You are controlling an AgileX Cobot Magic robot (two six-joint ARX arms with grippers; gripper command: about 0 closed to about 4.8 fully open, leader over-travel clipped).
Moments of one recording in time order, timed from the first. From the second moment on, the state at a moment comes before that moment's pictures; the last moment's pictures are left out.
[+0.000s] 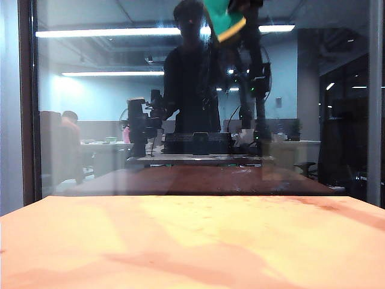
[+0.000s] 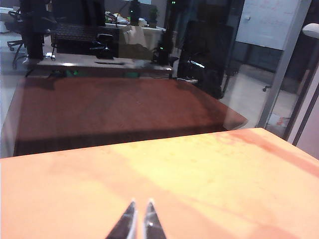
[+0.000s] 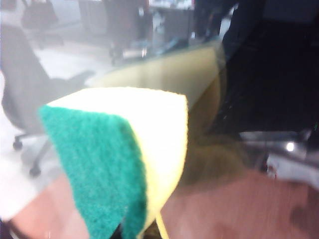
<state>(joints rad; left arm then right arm) 0.01 0.00 0.01 0.06 0.47 -0.11 0.31 2.20 2.58 -0.50 -0.15 -0.05</state>
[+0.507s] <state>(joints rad) 0.01 0.00 0.01 0.06 0.47 -0.11 0.32 2.34 2.58 -0.63 -0.15 -0.05</state>
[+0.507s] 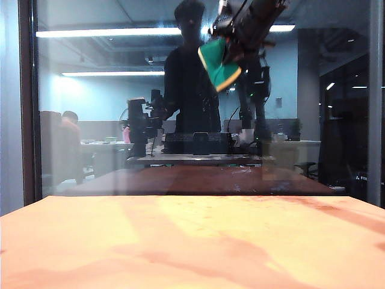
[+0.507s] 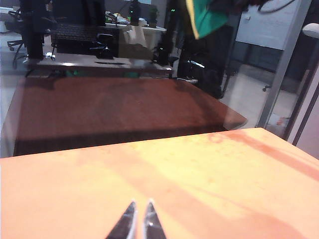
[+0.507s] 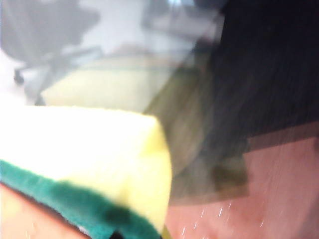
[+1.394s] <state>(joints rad) 0.01 0.00 0.01 0.06 0.47 -0.11 0.32 2.22 2.58 -0.44 -0.15 -0.05</state>
